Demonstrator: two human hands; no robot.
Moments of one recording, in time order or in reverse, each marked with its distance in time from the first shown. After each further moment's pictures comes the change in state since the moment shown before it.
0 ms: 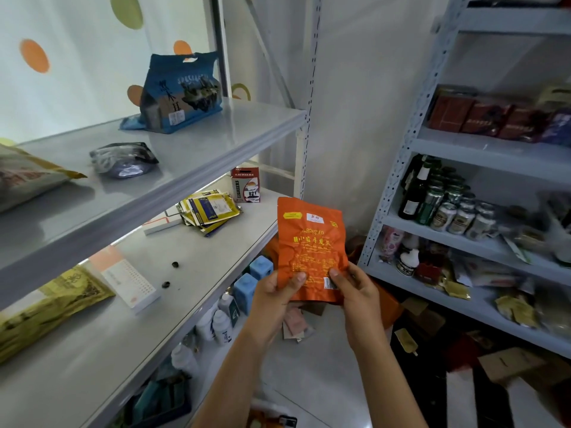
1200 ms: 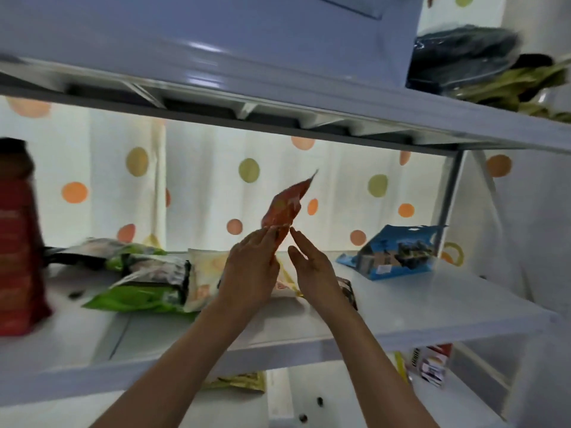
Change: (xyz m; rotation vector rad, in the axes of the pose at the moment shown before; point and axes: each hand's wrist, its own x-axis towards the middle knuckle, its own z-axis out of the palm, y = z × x) left_hand -0.066 0.289 -0.201 1.403 1.194 0.612; right_hand -0.025 -0.116 0.402 -0.331 -1.103 -0.630
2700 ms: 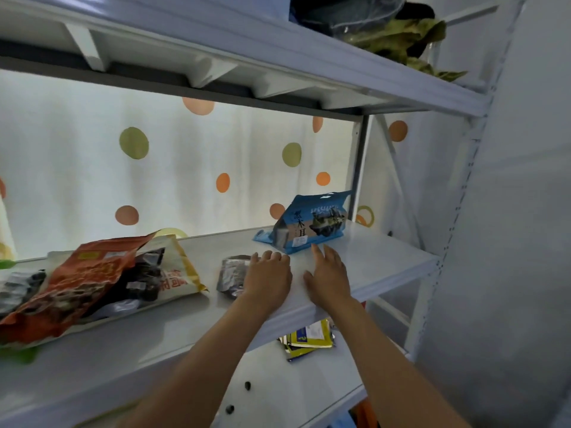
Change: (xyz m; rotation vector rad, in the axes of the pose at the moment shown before) left_hand 0.013 0.094 0.211 0.276 -0.567 0.216; right_hand -0.002 0.150 -0.169 -0.998 0.104 0.294
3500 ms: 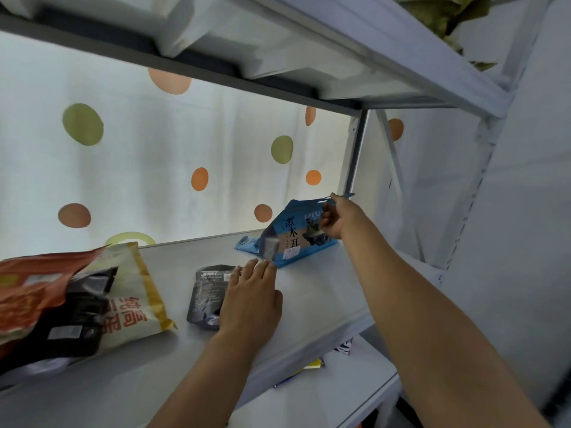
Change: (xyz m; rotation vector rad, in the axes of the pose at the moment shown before) left_hand 0.016 -0.014 0.019 -0.261 0.119 -0.020; right_hand 0.181 0.014 -0.066 1.593 -0.087 0.787
